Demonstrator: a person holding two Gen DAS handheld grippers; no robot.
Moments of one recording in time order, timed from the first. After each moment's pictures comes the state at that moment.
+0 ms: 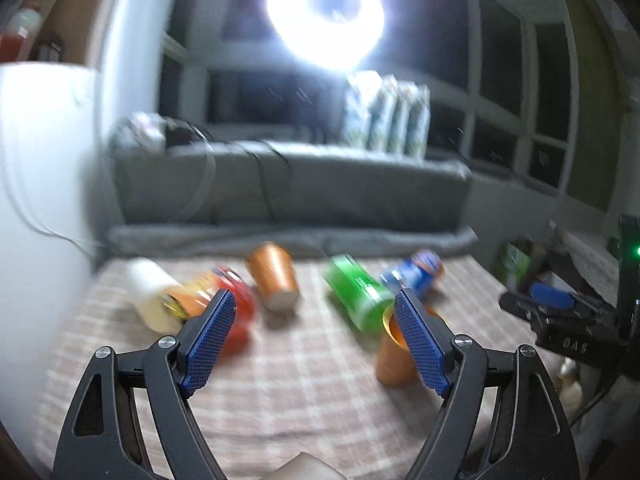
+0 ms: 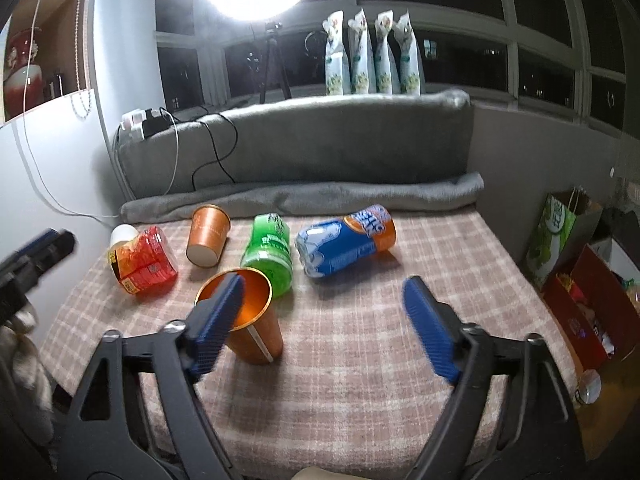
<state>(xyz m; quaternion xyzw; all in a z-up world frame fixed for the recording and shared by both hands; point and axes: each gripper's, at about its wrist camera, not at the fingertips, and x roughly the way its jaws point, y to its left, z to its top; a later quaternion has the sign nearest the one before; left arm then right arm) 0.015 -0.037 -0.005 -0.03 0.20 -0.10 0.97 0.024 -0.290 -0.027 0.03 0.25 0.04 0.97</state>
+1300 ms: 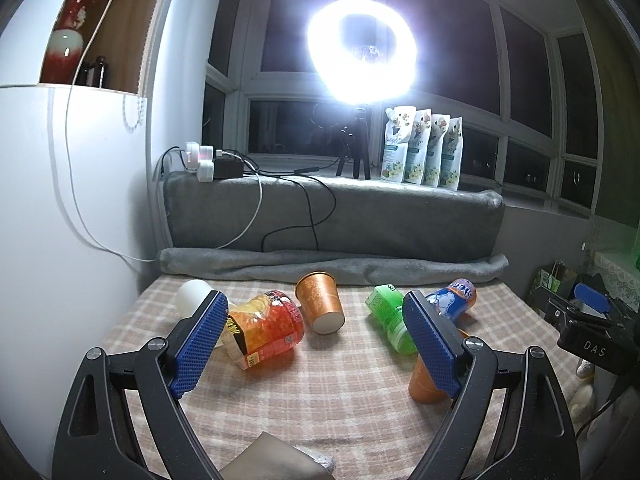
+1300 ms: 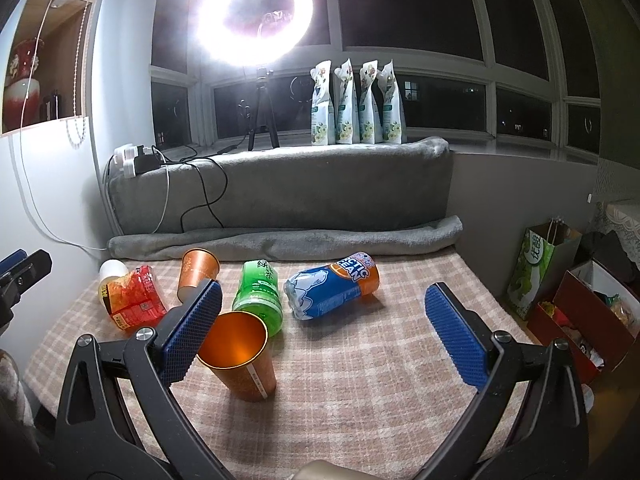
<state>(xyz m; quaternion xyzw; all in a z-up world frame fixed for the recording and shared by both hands) -0.006 -0.025 0.004 -0.03 0.16 -0.04 0.99 0.012 -0.286 -0.011 0.03 0.18 0.00 0.98</state>
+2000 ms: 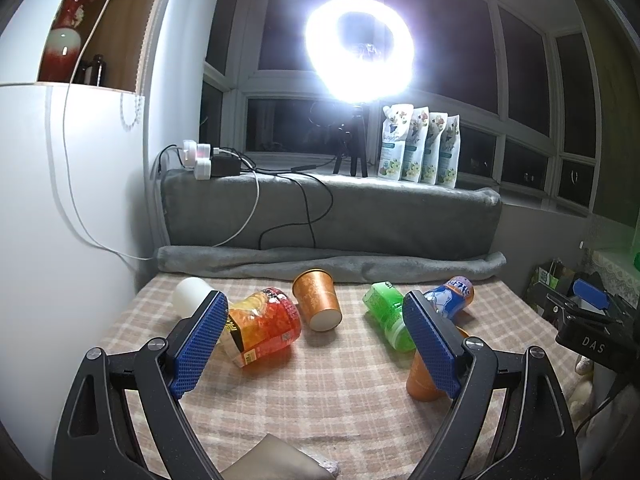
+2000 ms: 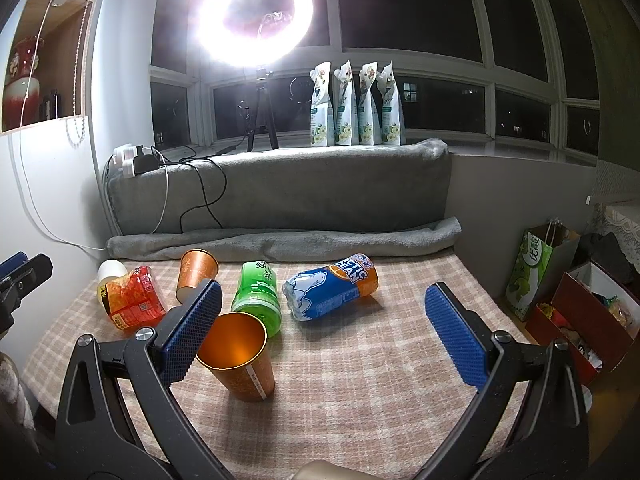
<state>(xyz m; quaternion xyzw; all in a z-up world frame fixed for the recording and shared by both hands) -0.008 -0.027 0.002 -0.03 0.16 -0.04 0.99 0.011 -0.286 -0.010 0.03 0.18 0.00 0.98</state>
